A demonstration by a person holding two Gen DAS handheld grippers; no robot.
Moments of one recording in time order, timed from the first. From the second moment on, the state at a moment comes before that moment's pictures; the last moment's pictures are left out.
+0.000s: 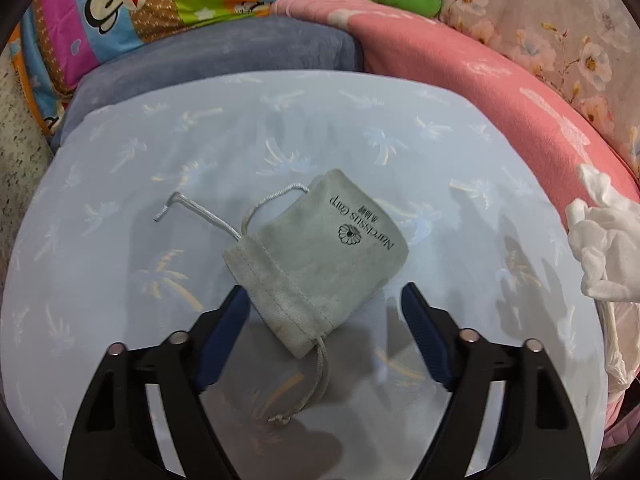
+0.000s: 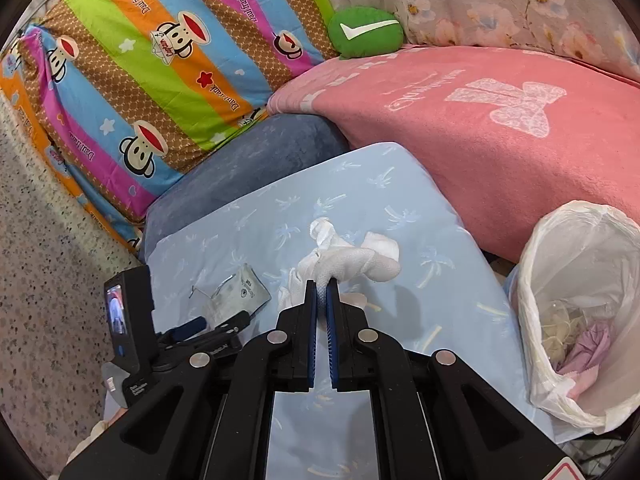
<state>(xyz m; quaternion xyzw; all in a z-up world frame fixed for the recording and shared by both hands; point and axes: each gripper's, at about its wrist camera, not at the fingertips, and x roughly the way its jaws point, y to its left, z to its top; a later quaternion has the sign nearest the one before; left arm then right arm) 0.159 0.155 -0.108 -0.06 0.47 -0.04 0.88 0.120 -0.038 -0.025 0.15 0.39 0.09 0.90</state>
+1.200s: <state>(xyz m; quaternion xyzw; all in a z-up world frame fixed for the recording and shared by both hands) 0.091 0.015 -0.001 -0.02 0.38 -0.19 0.90 0.048 -0.138 0.042 0.19 0.30 0.04 0.93</state>
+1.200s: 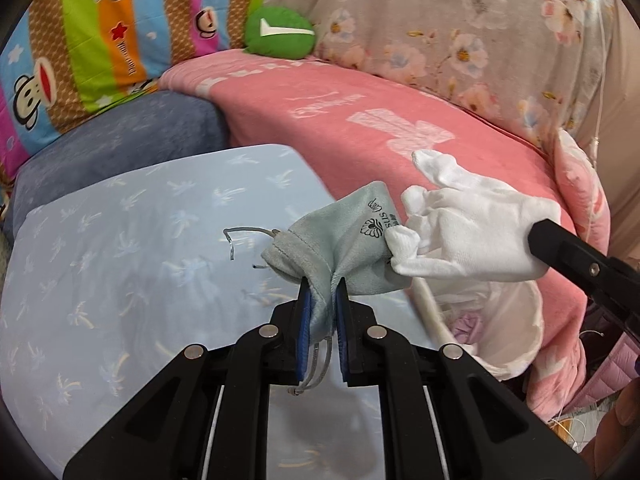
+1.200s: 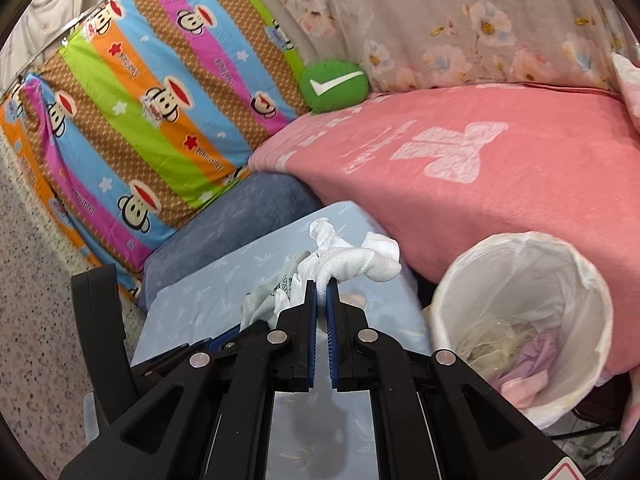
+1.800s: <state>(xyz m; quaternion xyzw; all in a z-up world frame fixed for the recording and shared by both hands) 0.065 -0.080 0.022 0.01 0.37 -0.27 0.89 0.001 -0.243 0.062 0.22 0.26 -0.04 0.94</state>
